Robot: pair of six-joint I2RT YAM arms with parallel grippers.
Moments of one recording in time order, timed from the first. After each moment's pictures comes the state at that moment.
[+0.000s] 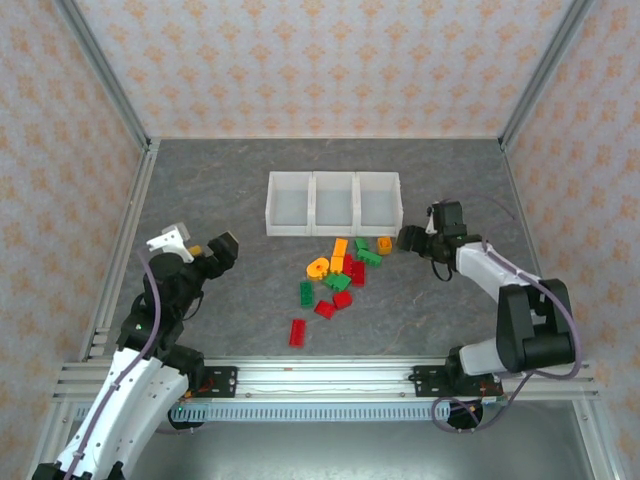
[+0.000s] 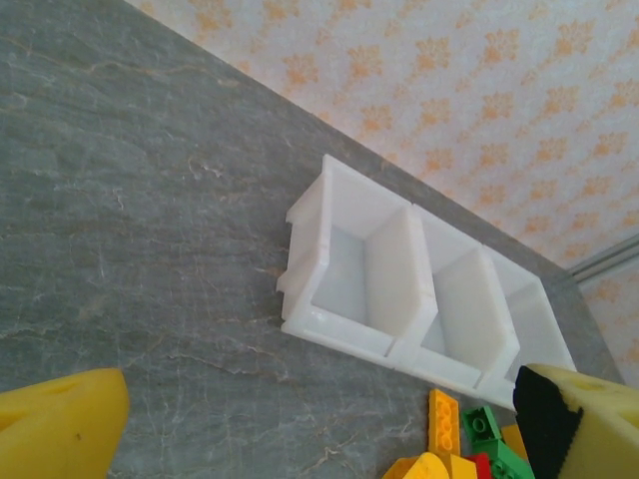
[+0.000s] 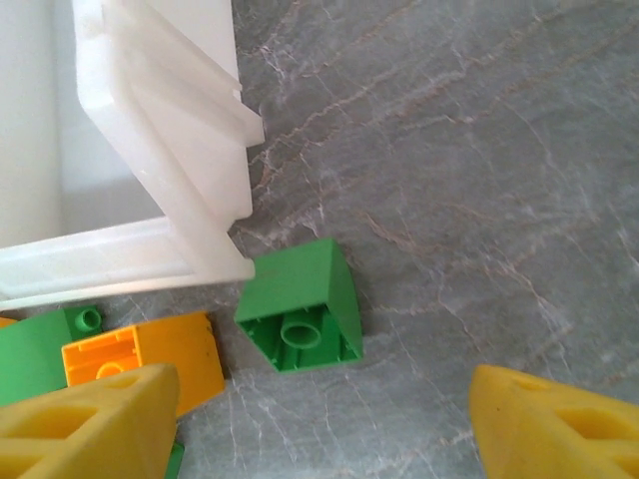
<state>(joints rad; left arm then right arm) -0.22 0.50 0.52 -0.39 -0.07 -0.64 0.14 1.44 0.76 -0.28 -0.14 0.39</state>
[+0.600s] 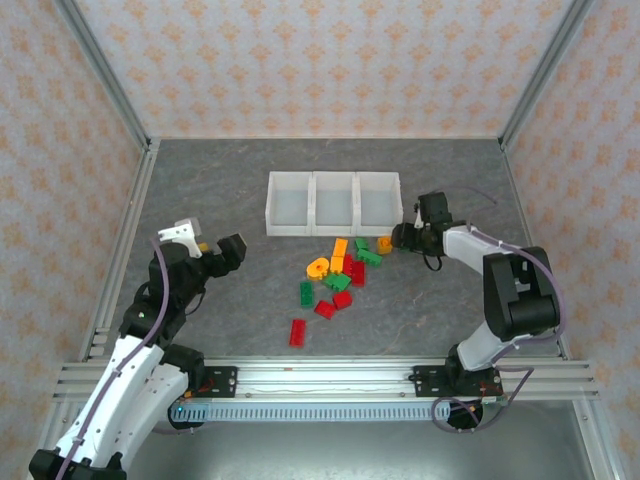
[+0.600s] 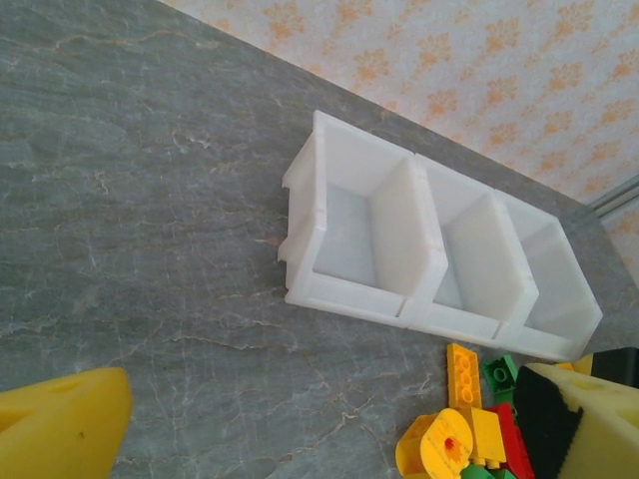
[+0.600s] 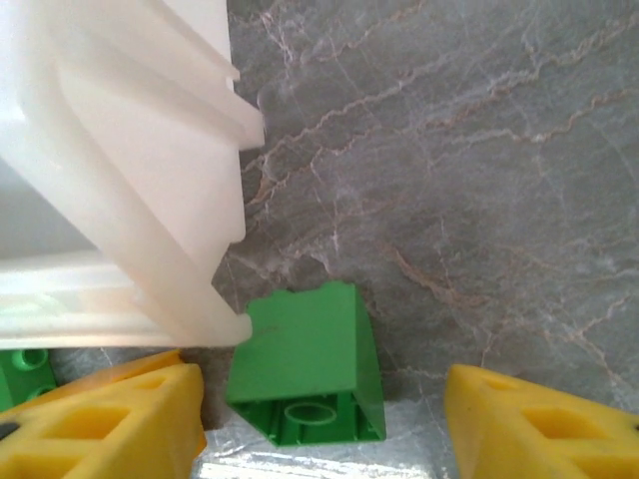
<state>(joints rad) -0.22 0.57 0.55 -0.40 -0.01 -0.56 0.17 1.61 0.86 -0.30 -0.11 0.35</state>
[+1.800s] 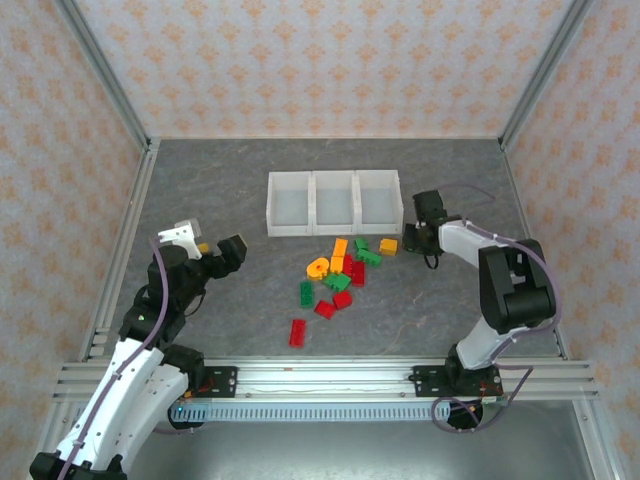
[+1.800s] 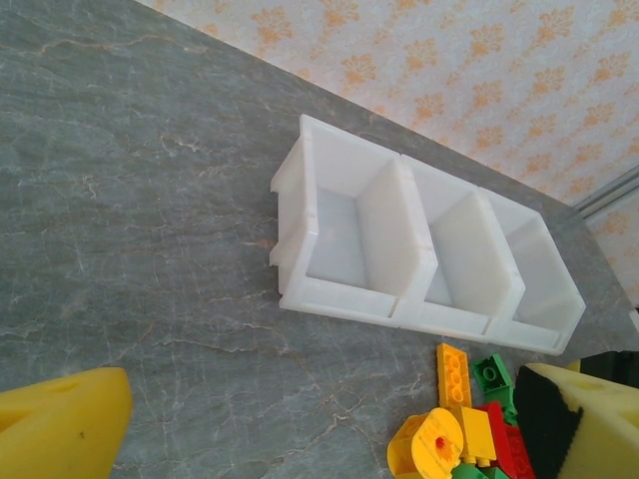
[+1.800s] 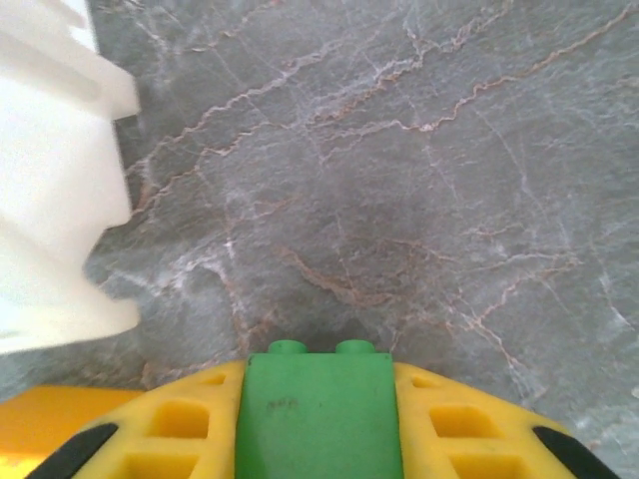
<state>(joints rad) -0.22 0.55 0.53 -0.38 0.00 -0.56 0.19 1.63 0.90 -0.40 0.04 0.38</state>
